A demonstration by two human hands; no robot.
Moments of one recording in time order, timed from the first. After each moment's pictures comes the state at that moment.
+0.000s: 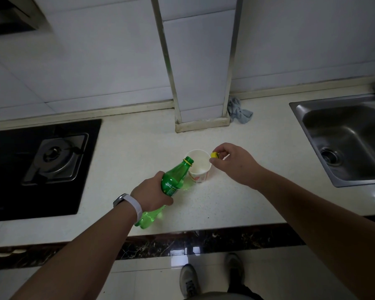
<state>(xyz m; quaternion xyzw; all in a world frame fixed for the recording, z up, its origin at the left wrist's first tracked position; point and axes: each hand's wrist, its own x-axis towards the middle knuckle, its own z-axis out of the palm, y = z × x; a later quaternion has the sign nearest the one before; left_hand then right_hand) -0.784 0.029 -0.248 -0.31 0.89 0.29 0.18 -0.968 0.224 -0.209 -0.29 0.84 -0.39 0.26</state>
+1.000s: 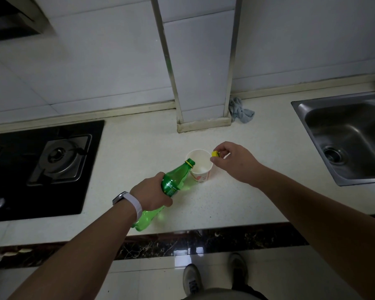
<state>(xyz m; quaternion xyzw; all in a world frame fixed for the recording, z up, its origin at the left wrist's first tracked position) -0.783 0.030 -0.233 -0.31 0.89 0.25 0.22 -0.968 0.224 -0.206 -0.29 0.83 -0.39 0.26</state>
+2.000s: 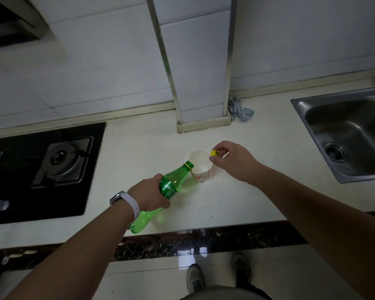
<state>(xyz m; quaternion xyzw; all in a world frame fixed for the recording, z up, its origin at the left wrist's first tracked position) -0.780 0.028 -0.225 -0.30 0.90 0.21 0.25 -0.970 0.225 -0.213 -0.29 0.82 -0.40 0.27</state>
